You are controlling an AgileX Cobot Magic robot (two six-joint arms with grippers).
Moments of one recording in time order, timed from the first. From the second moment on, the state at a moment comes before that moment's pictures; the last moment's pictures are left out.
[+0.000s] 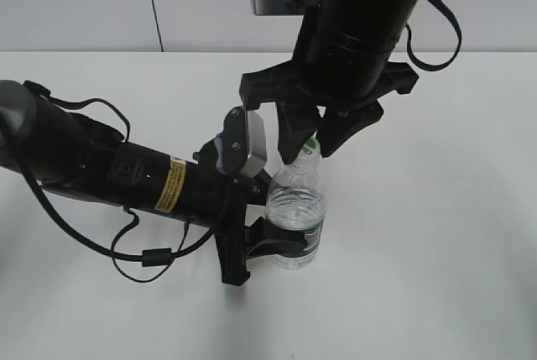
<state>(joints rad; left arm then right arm) -0.51 2.05 -0.92 1.40 -0.80 -0.61 0.72 1.81 -1.51 0.17 1.18 0.17</state>
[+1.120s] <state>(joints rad) -0.51 2.05 -0.92 1.39 -0.80 -0.61 0.72 1.81 -1.52 0.15 1.15 -1.21</state>
